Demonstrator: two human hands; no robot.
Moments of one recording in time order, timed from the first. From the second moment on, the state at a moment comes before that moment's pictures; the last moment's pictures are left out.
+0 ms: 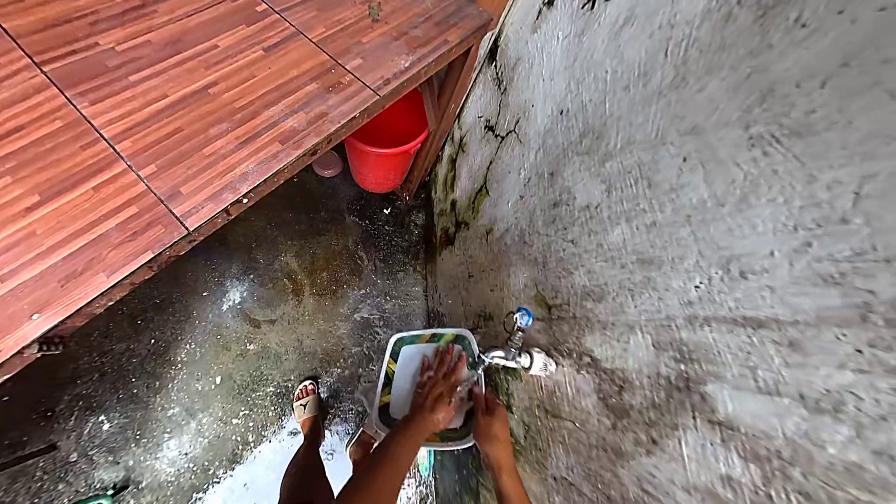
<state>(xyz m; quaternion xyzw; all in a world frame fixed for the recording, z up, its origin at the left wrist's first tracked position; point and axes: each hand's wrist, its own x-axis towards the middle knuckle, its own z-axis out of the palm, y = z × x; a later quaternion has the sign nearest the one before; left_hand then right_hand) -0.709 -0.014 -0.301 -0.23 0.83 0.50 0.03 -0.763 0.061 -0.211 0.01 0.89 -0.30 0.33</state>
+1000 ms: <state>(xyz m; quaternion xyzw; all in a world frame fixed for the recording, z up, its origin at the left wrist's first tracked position) -0.651 -0.060 -0.233 -0.60 0.18 0.77 -0.13 -0.766 -0.004 -0.244 0.17 0.66 -0.68 0.27</state>
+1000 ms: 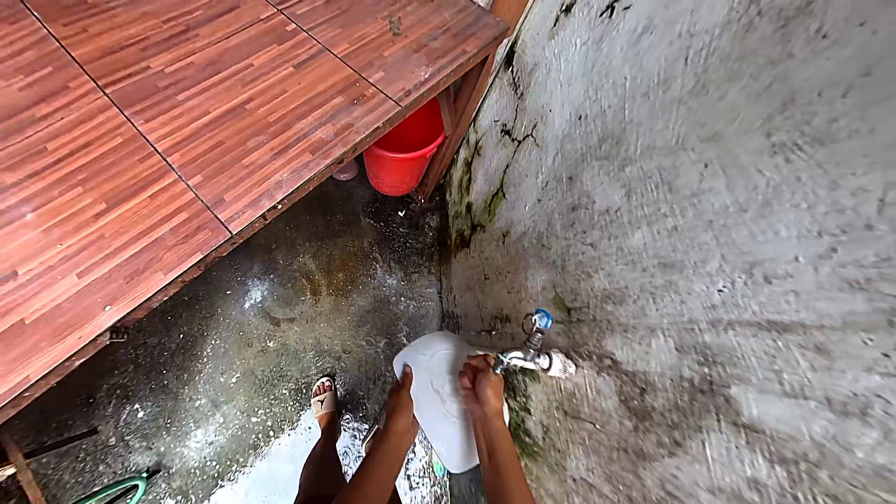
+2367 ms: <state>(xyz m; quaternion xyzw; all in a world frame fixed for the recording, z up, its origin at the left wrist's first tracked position) -0.629 -0.104 -0.275 -0.54 0.61 0.58 -0.04 -0.763 0.025 -0.260 0.29 0.39 -0.76 0.44</state>
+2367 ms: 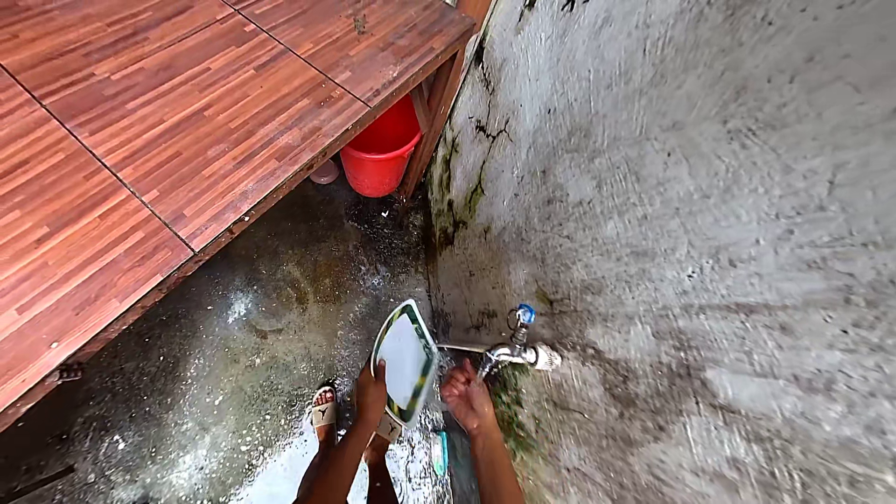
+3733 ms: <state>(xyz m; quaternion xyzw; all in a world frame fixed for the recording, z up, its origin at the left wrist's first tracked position) -0.572 -0.042 -0.285 -0.57 0.24 0.79 -0.04 -0.757 0.042 -0.242 0.16 0.30 -0.83 0.45</state>
